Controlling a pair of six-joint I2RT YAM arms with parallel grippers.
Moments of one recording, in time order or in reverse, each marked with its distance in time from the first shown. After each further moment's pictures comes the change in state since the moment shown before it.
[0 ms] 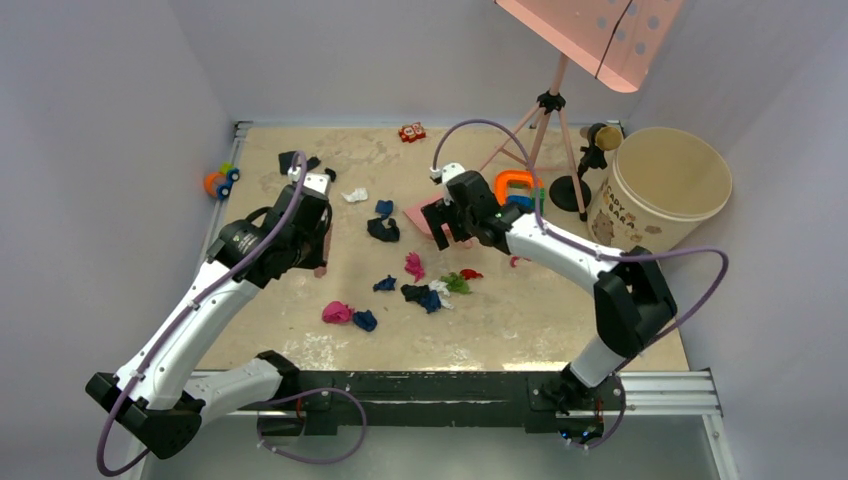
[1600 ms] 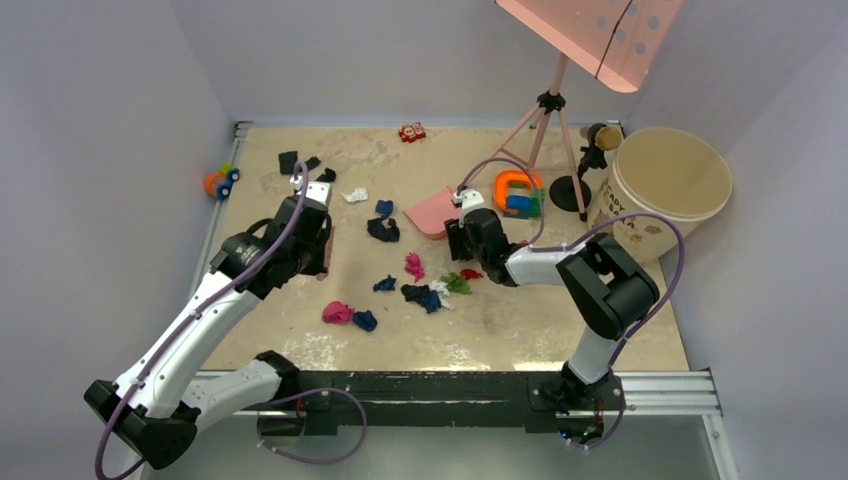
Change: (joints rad) left arm 0.000 -0.059 -0.118 0.094 0.001 0.019; right arm -0.056 0.068 -0.484 0.797 0.018 0.106
